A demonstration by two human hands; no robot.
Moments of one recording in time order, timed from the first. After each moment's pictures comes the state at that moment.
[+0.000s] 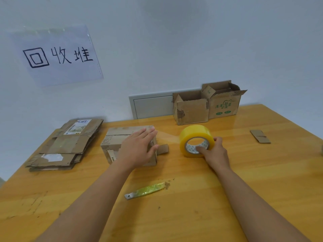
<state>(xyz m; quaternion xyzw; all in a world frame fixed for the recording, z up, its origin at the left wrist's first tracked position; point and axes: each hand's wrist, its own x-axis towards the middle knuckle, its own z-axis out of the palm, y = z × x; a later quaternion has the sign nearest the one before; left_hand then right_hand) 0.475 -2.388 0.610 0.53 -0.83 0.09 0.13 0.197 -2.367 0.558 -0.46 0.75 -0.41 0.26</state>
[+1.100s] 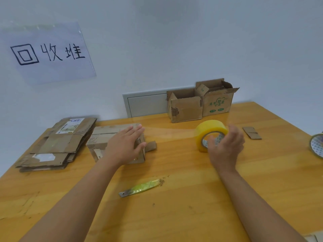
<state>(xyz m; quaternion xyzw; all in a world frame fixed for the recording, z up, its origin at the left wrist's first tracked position) 0.496 -2.392 0.612 0.56 -0.82 0.08 0.11 0.183 -2.342 0.562 -0.48 0.69 -0.53 -0.11</state>
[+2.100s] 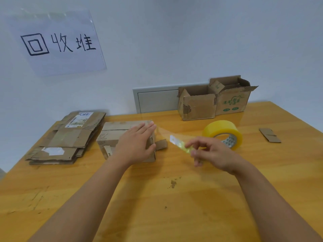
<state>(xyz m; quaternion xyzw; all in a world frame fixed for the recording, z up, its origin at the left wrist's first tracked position) 0.501 -2.392 0.613 0.54 -0.83 0.07 0.11 0.223 -2.328 0.621 -0.69 0.43 -0.36 0.46</state>
